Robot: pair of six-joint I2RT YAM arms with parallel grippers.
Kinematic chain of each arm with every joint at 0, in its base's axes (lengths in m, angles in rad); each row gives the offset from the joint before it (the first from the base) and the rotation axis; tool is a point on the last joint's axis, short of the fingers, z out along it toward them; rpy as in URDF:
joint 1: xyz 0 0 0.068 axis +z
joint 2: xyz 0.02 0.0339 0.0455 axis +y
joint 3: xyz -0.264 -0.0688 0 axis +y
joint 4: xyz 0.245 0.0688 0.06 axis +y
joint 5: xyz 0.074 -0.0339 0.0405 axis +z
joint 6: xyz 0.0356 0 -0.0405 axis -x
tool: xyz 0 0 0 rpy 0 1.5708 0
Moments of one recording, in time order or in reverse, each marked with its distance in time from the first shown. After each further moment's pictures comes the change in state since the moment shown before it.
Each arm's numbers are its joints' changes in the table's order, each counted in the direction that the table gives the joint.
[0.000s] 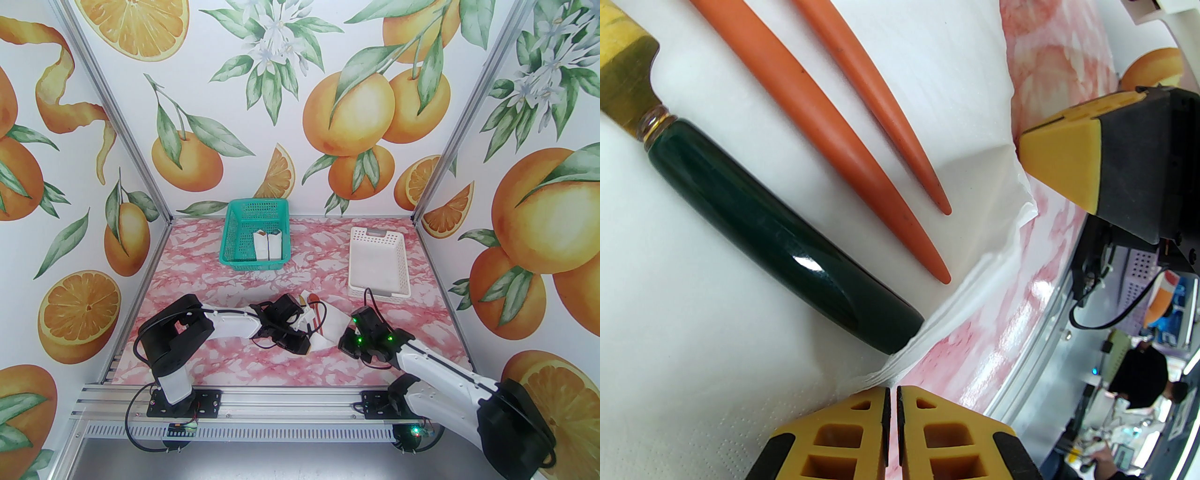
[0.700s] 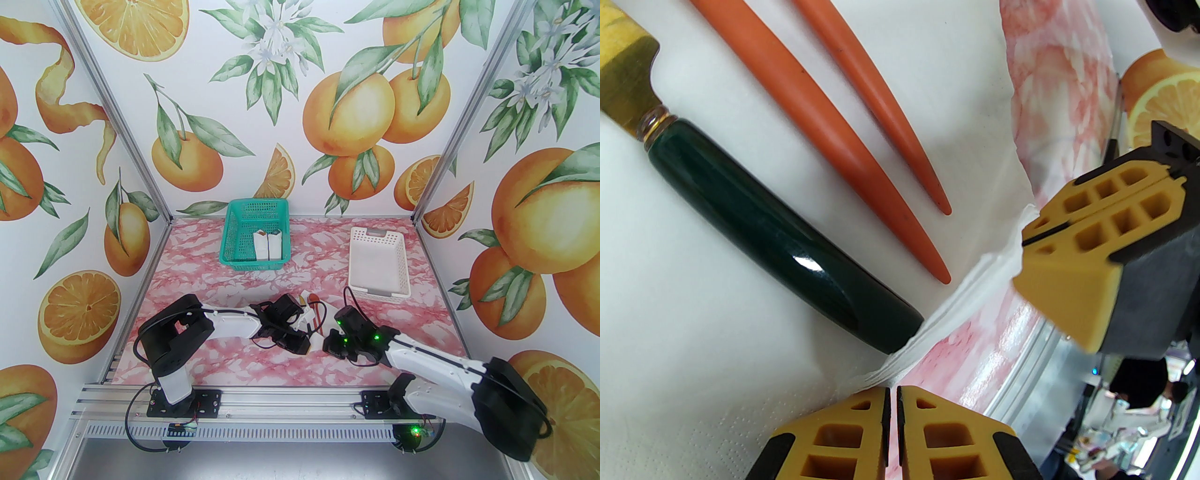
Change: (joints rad) left arm 0.000 0.000 0.000 0.000 0.000 0.000; right arm 0.206 0.176 -0.076 -0.159 0.031 -0.062
